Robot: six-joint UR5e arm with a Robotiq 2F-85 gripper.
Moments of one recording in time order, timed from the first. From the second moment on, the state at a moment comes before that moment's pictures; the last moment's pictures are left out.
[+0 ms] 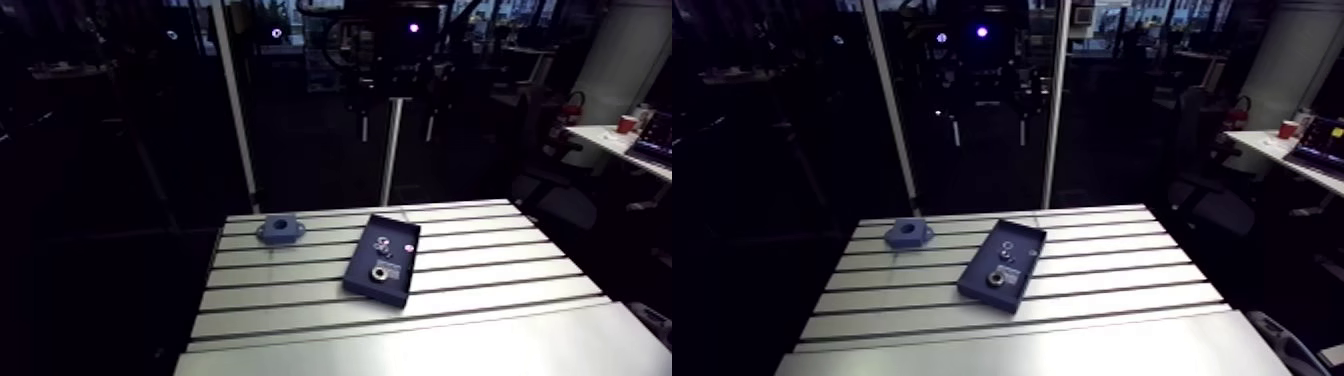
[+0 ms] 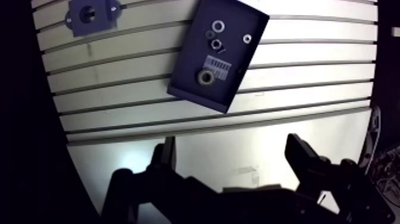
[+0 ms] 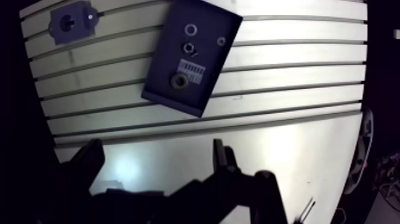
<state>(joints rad) -0.14 -1.45 1.54 -1.62 -1.60 -1.61</state>
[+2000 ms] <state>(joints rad) -0.08 -1.38 1.75 -1.90 -1.60 -1.37</state>
